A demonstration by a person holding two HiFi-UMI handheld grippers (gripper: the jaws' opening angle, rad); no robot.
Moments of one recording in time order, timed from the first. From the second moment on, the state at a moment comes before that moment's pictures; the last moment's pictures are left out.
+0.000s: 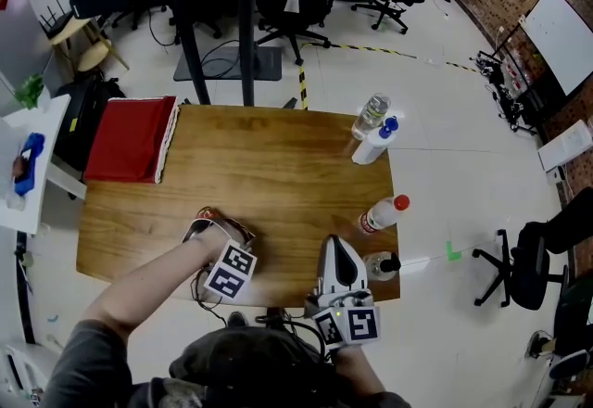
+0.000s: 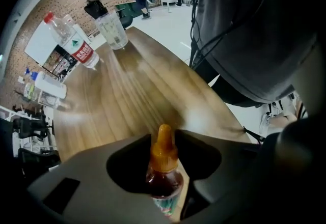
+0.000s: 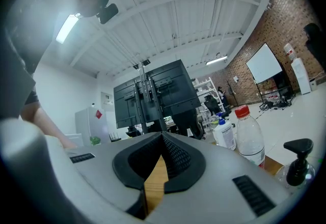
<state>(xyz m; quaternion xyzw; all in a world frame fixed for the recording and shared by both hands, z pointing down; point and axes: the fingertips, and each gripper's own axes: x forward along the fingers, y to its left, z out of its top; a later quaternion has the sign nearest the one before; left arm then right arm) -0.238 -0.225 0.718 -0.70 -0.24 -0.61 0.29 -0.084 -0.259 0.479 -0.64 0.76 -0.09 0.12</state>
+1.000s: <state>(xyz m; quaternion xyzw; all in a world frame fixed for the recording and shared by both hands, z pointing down) -0.250 -0.274 0.558 -0.92 0.11 -0.35 0.10 -0.113 -0.234 0.470 -0.61 0.78 -0.10 0.10</state>
